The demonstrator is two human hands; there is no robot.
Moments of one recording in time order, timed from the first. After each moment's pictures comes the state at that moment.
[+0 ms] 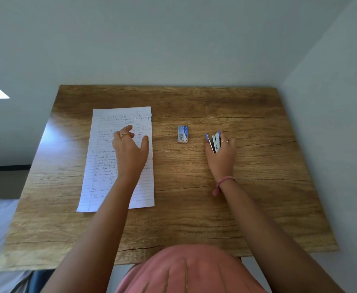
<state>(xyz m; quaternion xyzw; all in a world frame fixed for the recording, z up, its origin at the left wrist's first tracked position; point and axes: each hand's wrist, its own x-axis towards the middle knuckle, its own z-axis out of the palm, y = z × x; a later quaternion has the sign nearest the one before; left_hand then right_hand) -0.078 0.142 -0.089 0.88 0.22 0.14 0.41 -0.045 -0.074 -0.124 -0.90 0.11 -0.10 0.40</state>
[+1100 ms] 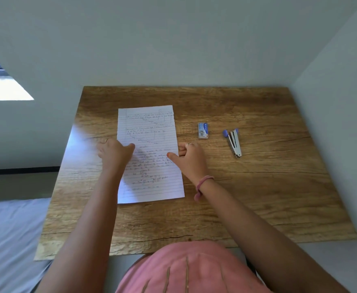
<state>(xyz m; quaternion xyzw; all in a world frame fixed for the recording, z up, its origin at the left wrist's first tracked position) -0.098 0.238 -0.075 0.87 0.36 -0.05 0.34 -0.091 0.048 -0.102 -0.91 -0.01 0.05 0.41</state>
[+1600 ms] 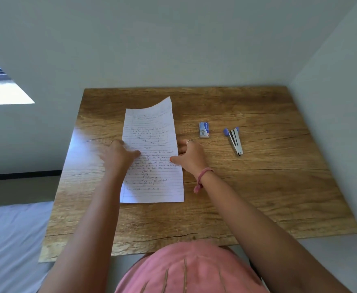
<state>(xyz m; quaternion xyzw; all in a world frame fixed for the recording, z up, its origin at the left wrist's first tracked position) -0.104 0.241 -0.076 0.88 0.33 -0.06 0.34 -0.084 0.052 -0.096 -0.87 0.03 0.16 0.47</state>
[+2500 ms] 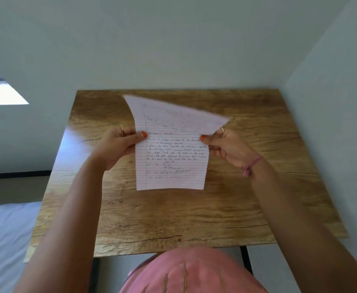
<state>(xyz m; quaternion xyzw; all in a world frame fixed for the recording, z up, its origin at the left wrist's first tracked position) -0.095 0.231 -0.036 0.66 0.08 -0.14 0.73 -0.053 -0.068 -0.043 -0.64 0.03 0.28 0.72</state>
